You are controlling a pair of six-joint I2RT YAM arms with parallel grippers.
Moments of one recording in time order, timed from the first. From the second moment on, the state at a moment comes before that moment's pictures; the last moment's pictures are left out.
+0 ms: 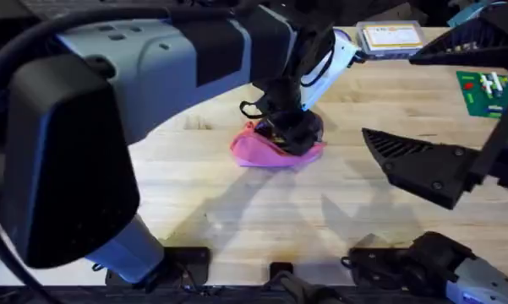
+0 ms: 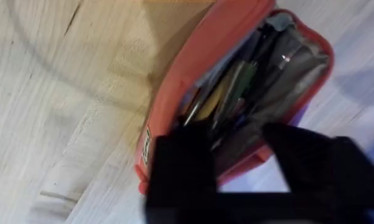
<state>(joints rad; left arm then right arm) -0.71 1.84 1.45 -1.05 0.18 0.20 0.59 0.74 1.25 -1.05 -0.12 -0.42</state>
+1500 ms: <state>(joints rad) -0.25 1.43 1.47 -1.07 0.33 0.45 0.59 0.74 1.25 -1.11 -0.02 -0.40</state>
